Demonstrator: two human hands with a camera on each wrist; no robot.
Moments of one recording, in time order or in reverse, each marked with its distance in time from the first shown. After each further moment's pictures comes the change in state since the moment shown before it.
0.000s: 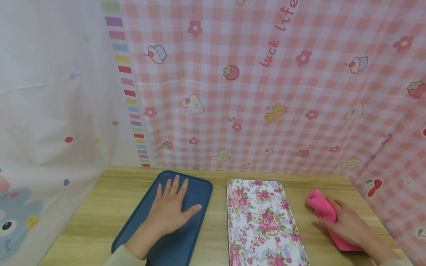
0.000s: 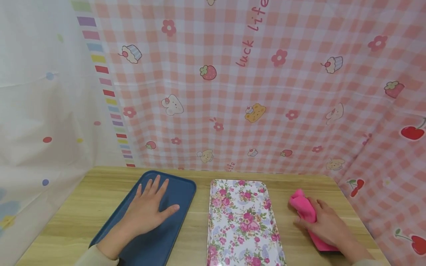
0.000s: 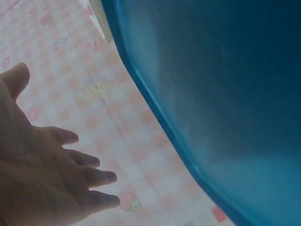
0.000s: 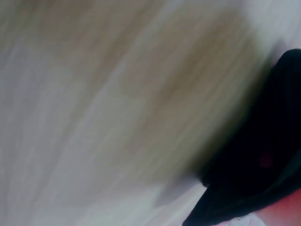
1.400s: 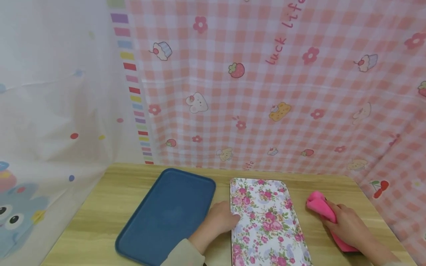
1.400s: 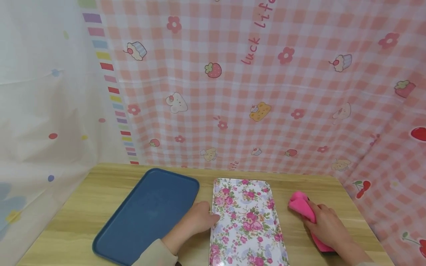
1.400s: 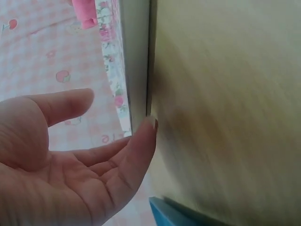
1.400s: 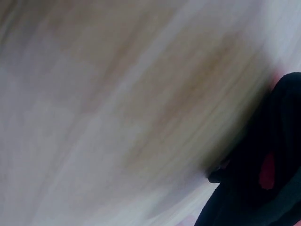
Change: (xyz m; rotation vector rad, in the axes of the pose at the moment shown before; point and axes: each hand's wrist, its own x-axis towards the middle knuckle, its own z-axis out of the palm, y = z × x) left_hand 0.046 0.098 0.092 -0.540 -0.200 -0.153; right_hand 0.003 -0.009 0.012 -0.039 0.185 -0.165
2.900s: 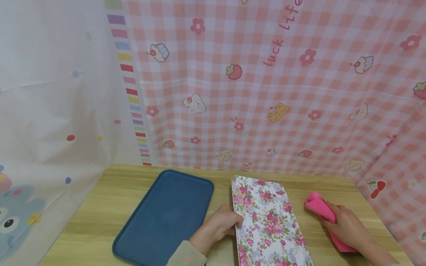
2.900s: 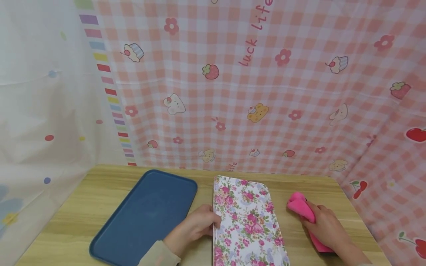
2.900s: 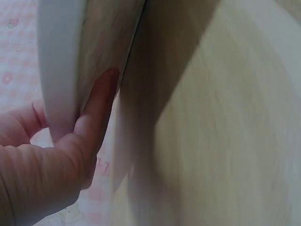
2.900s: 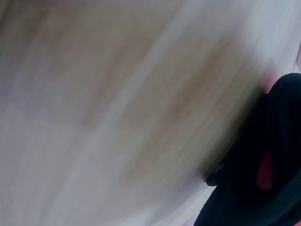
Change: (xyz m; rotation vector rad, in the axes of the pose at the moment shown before) left_hand -0.018 0.026 0.001 -0.796 -0.203 -0.174; right_hand 0.000 0.000 -0.004 0.037 -0.048 0.089
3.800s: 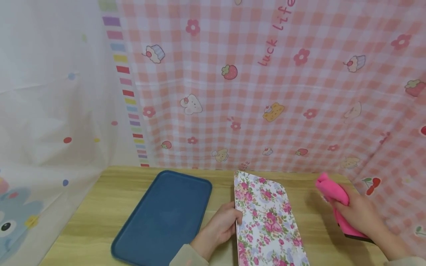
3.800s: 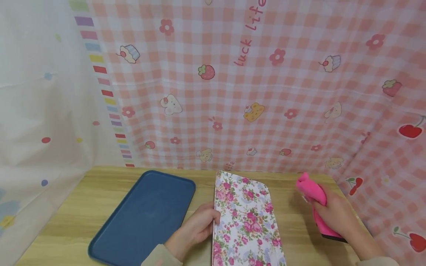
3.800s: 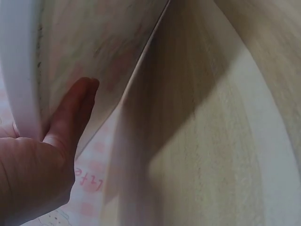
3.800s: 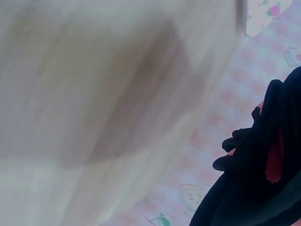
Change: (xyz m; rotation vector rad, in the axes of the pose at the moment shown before) left_hand 0.004 -0.008 0.013 -0.277 -0.064 0.129; right_hand 0.004 -0.004 -0.060 0.102 0.084 0.054
